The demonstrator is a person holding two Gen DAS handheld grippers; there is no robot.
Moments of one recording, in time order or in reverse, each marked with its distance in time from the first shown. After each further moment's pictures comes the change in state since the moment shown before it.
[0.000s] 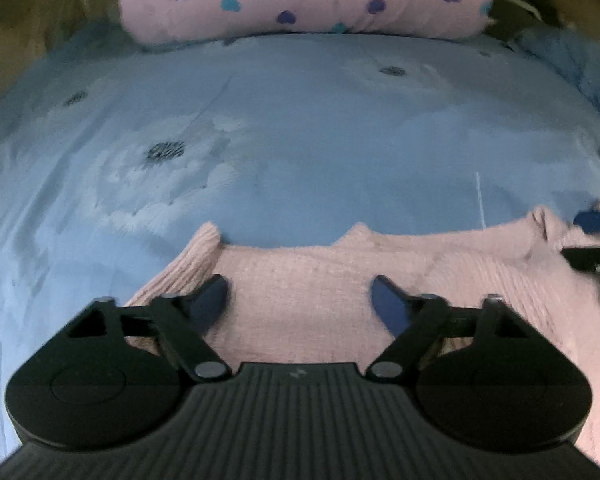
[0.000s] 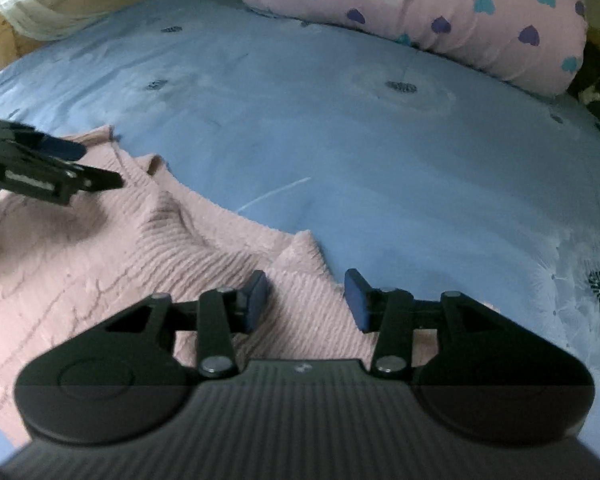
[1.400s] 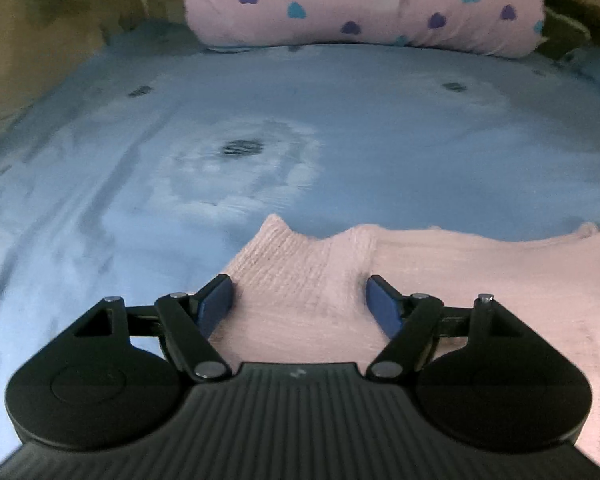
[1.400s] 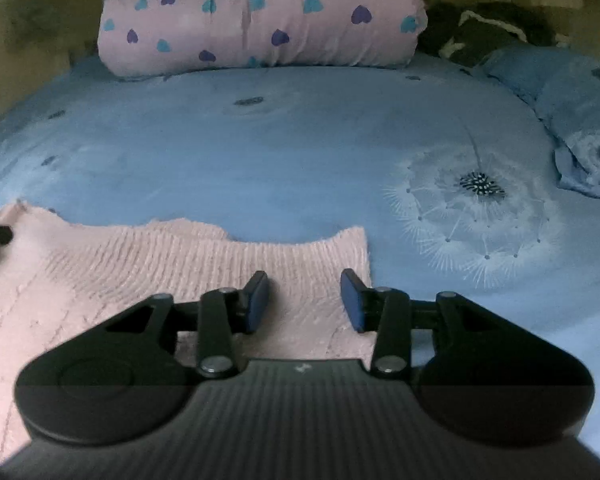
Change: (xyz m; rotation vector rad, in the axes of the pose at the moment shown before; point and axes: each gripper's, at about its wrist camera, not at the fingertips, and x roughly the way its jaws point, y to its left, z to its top) left arm -0.019 0.025 -0.008 -0.101 -0.013 0.175; right arm -0.033 -0.049 -0.055 0.337 -0.129 -0.251
